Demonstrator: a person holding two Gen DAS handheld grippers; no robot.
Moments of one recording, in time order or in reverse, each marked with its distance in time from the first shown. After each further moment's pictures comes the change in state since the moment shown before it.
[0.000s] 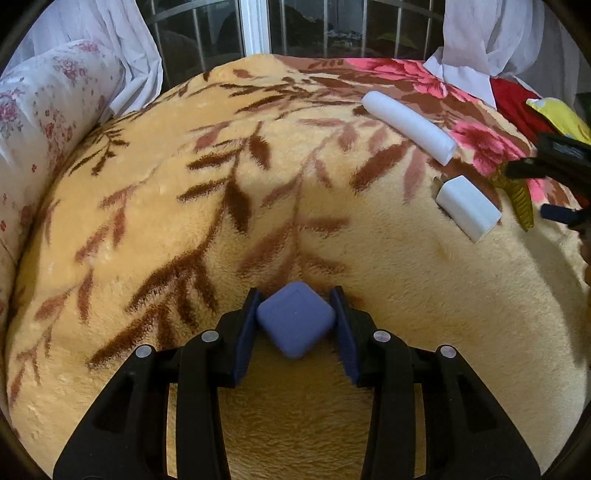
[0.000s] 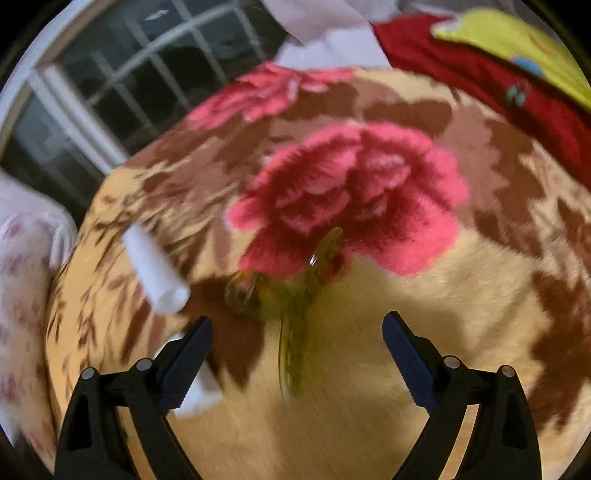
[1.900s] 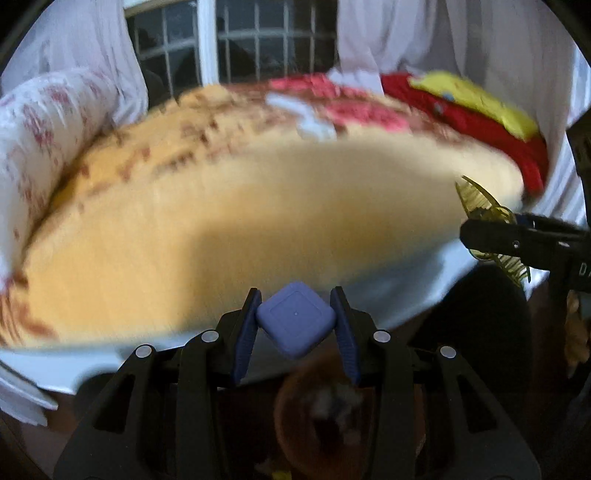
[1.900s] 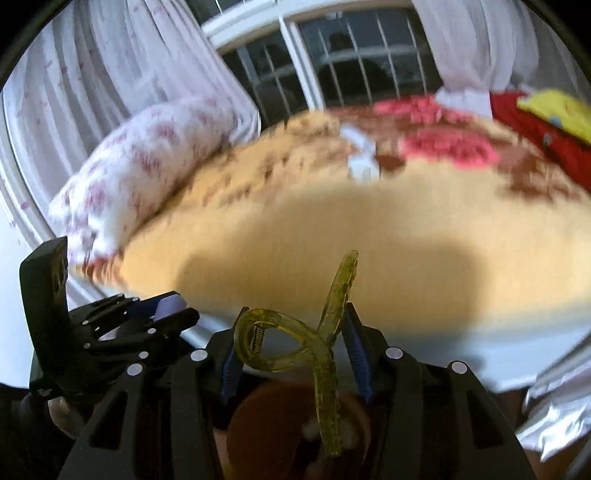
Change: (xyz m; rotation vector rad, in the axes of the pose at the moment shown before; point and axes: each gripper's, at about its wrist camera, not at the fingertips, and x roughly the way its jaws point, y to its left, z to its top) left arm -0.154 -0.032 -0.201 0.140 -0.097 -0.173; right arm -0.175 -0.049 -0.269 -0.557 -0.069 0.391
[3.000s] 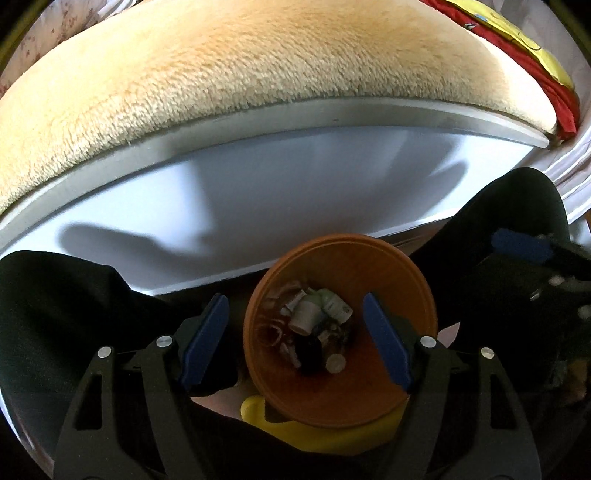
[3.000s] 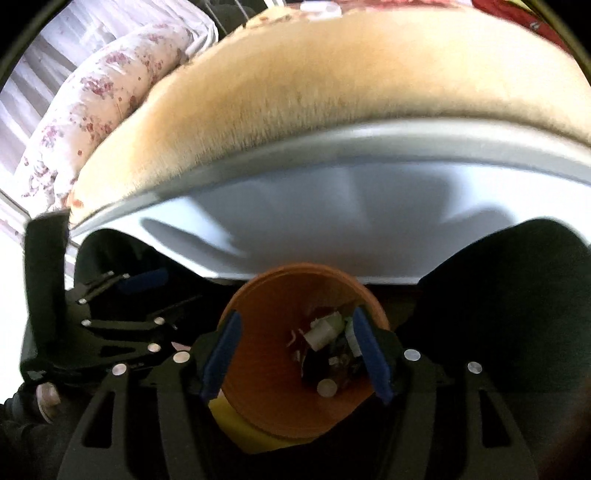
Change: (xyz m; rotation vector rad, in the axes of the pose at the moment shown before) left arm 0.072 0.001 -0.057 -0.100 0.337 -0.021; right arm 0.053 -0.014 -0.078 0.133 0.294 -0.035
